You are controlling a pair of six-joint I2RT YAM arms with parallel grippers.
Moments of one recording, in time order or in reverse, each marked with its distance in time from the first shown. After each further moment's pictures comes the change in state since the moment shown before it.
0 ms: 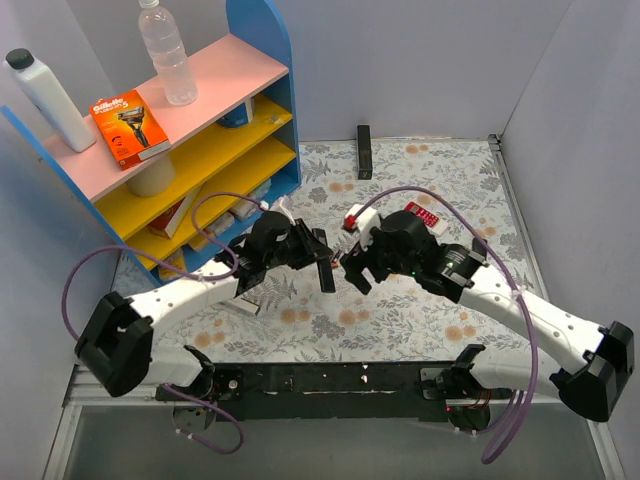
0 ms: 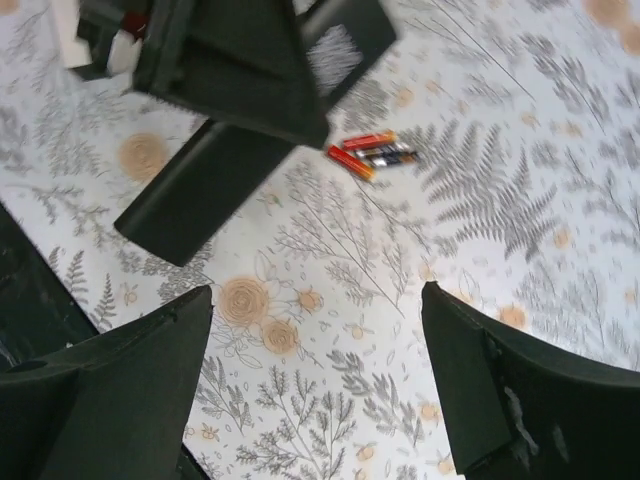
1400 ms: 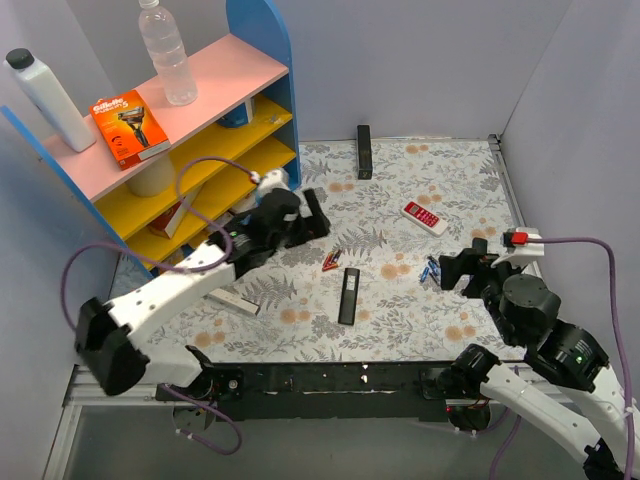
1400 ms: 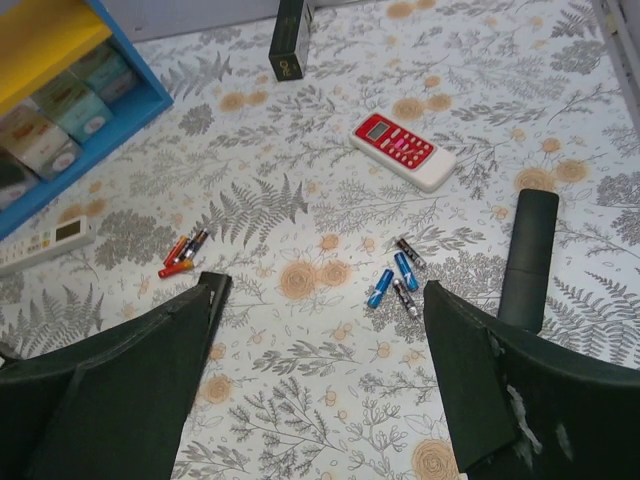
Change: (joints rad) left arm -0.146 0.154 0.401 -0.511 -0.381 0.215; right arm -0.089 -0.769 -0.183 -0.259 0.695 0.553
